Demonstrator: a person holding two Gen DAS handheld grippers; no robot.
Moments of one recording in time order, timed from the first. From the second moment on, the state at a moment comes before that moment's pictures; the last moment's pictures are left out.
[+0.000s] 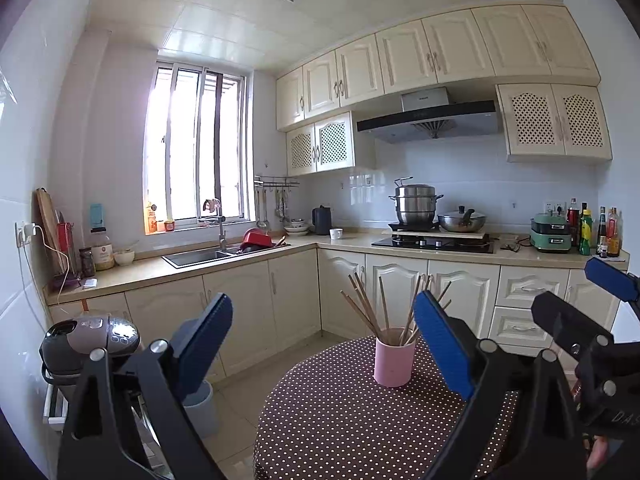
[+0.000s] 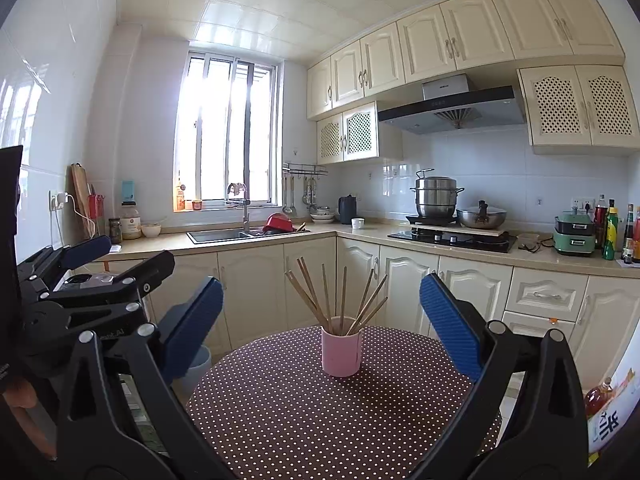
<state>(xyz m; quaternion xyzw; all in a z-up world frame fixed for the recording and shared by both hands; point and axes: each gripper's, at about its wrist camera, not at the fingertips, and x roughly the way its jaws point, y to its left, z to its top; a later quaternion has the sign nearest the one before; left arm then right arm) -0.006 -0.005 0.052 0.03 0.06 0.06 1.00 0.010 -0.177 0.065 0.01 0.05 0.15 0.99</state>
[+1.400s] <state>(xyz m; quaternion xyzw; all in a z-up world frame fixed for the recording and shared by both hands) -0.007 -0.004 0.052 0.03 0.06 0.06 1.00 0.012 -0.175 0.059 0.02 0.06 0.15 0.99</state>
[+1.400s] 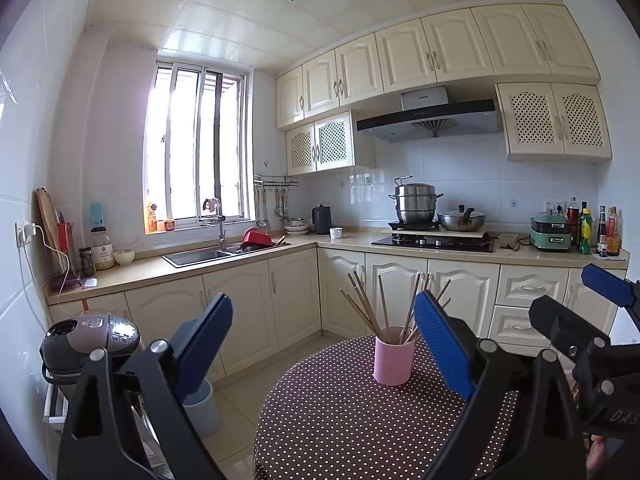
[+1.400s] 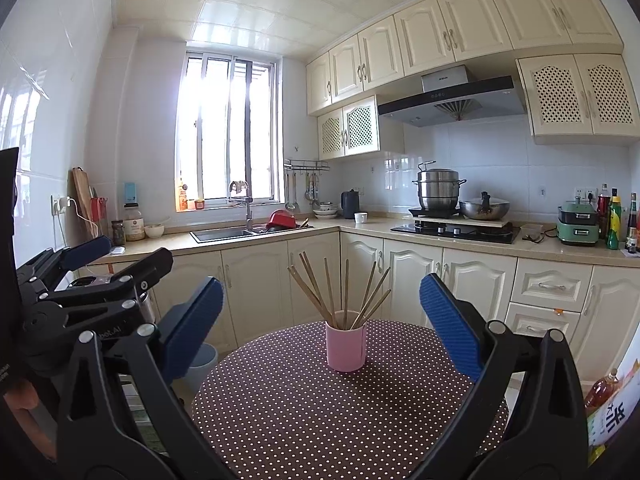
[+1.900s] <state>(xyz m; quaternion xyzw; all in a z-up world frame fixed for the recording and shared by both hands) -0.008 -0.004 0.049 0.03 0.07 0.05 1.00 0.012 -0.175 0.057 0.02 0.06 0.15 0.99</state>
